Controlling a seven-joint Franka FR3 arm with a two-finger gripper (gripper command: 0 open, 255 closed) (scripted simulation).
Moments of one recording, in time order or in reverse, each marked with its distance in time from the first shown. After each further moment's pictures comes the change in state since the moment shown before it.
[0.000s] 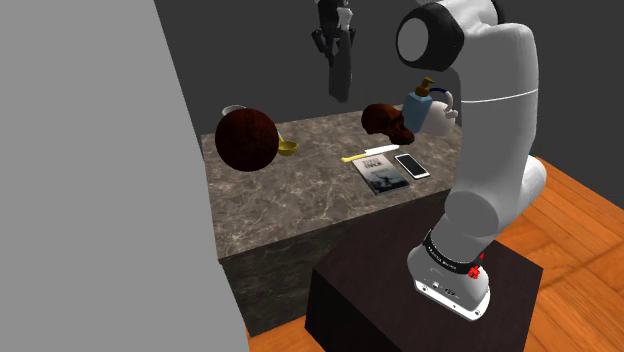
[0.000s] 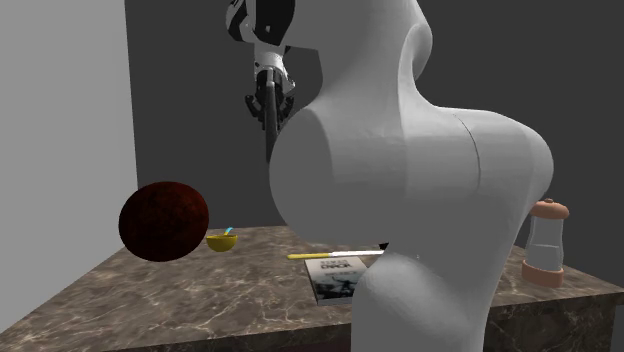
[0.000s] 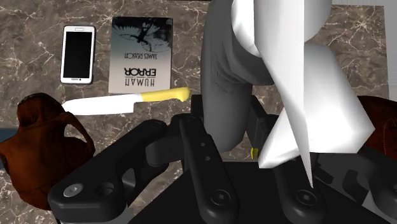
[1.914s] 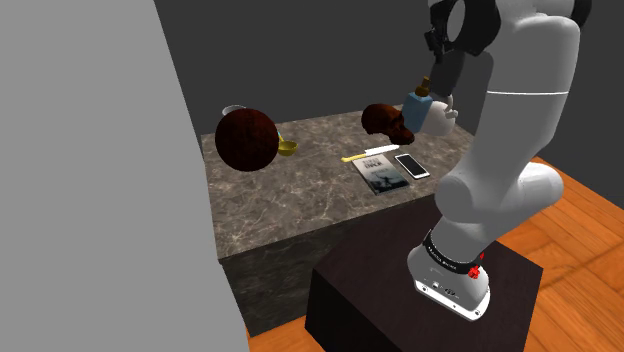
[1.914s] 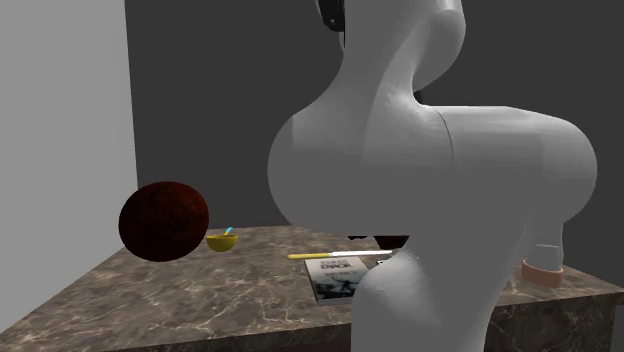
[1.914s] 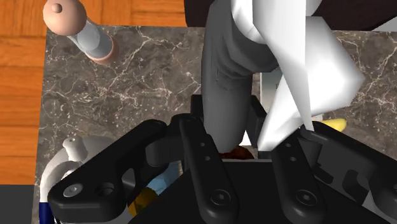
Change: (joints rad) arm -0.376 -0.138 -0.208 -0.233 -0.282 0.131 -0.682
